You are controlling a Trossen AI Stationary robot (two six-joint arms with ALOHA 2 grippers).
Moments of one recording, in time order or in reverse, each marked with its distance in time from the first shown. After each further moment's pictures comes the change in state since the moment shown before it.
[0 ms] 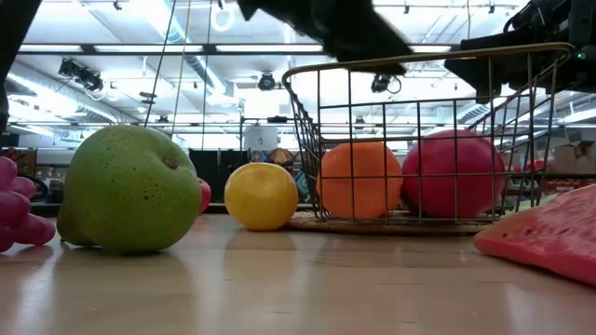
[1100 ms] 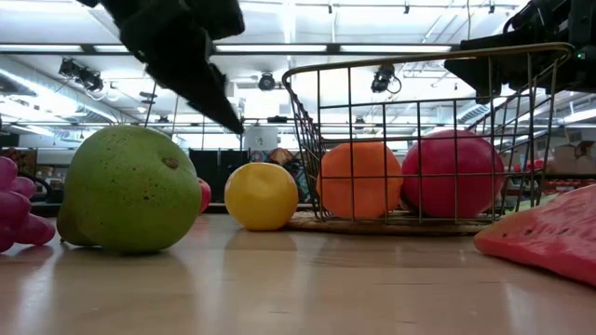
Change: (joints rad) left arm -0.253 -0.435 -0.607 -0.150 -0.414 -0.514; right arm 0.000 0.003 0.000 0.002 0.000 0.000
